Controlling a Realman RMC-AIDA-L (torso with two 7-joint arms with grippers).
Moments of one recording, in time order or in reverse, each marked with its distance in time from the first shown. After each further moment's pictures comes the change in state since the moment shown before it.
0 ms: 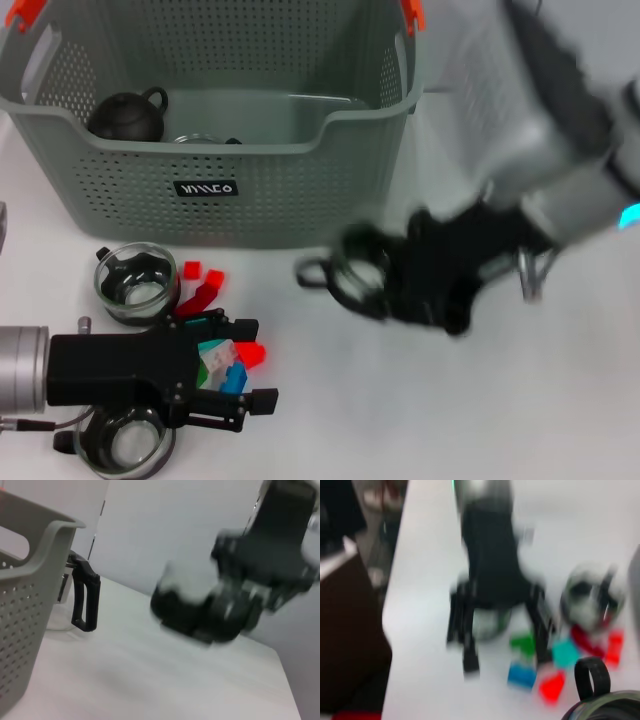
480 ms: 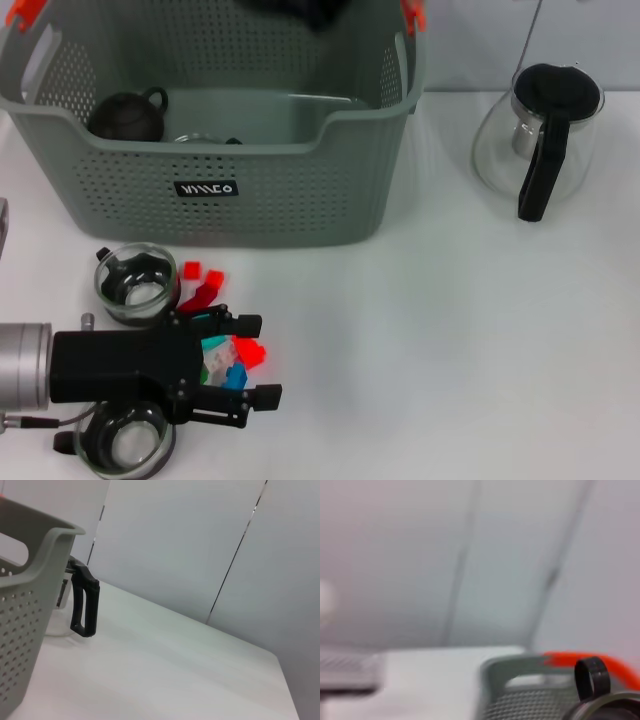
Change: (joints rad) left arm -0.004 -0.002 0.000 -0.003 -0.010 0.000 0.000; right arm 0.188 0.005 0.199 0.091 0.108 0.404 0.083
